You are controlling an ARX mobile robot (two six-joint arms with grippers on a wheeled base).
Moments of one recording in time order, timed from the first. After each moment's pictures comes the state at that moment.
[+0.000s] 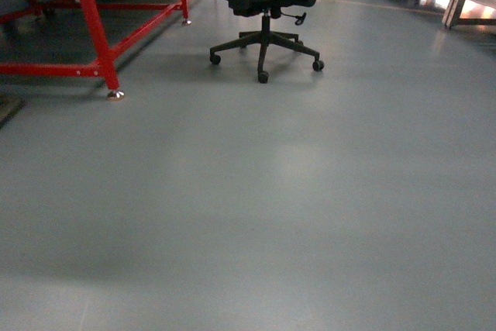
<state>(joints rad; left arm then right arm) 0.00 0.01 0.01 -0.01 0.00 0.00 0.00 0.00 0.01 0.00 0.00 0.00</state>
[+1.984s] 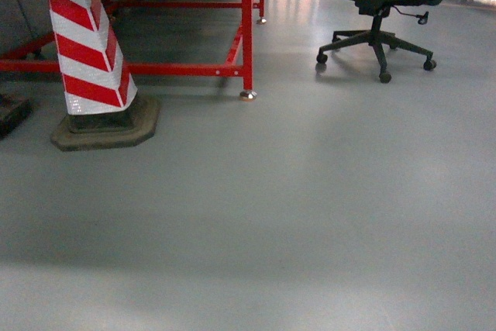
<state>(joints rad) 0.00 0.01 0.01 -0.01 0.00 0.00 0.00 0.00 0.01 -0.01 0.00 0.00</state>
